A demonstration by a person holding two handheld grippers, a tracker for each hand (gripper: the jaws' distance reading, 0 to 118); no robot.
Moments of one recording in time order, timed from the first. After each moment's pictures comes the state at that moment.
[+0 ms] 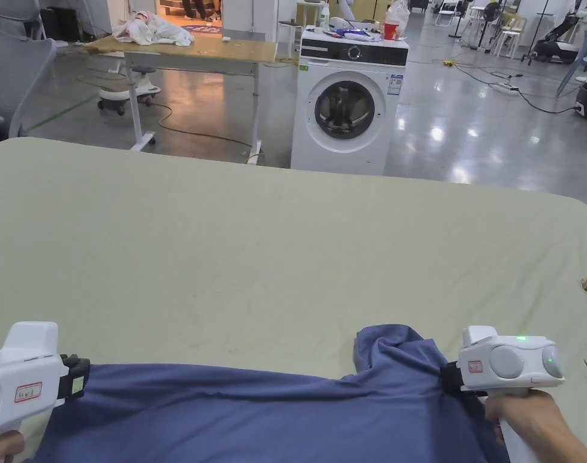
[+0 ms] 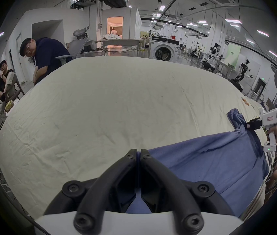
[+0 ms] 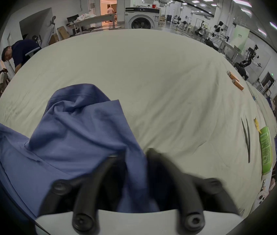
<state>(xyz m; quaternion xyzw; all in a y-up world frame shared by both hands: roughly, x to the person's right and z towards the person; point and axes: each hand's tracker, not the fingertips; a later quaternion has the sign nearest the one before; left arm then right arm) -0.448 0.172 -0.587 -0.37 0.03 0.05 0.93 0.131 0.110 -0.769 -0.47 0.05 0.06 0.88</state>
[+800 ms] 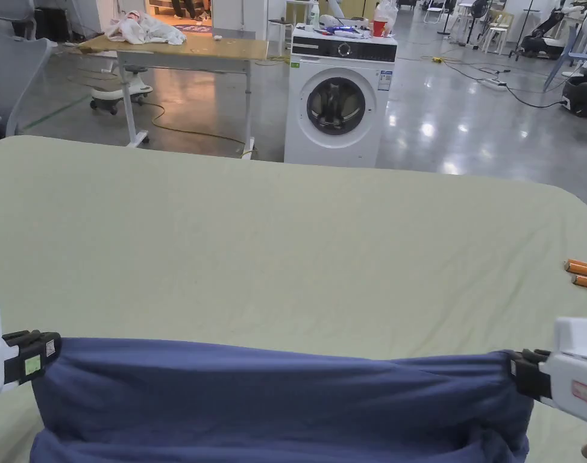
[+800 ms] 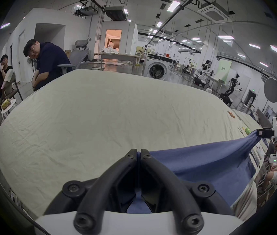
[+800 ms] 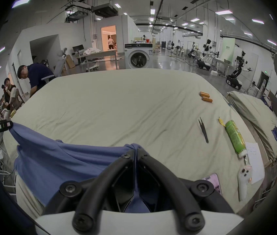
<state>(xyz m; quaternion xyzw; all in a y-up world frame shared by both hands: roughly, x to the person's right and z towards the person) -0.486 0.209 -0.513 -0.29 -0.01 0.09 0.95 0.162 0.234 -0.570 -0.34 0.06 0.02 0.94</state>
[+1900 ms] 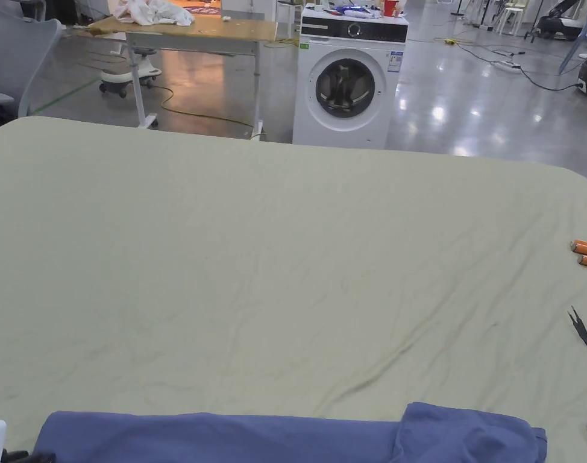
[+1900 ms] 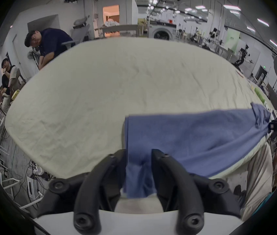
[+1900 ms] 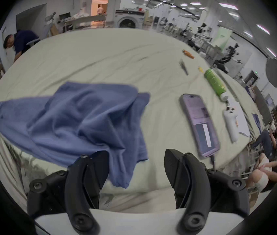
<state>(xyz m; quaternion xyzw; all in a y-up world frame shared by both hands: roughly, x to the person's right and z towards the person) -0.449 0.141 -0.414 -0.41 0.03 0.03 0.91 0.165 0.153 -0.448 -0.46 -0.04 0.08 0.88</state>
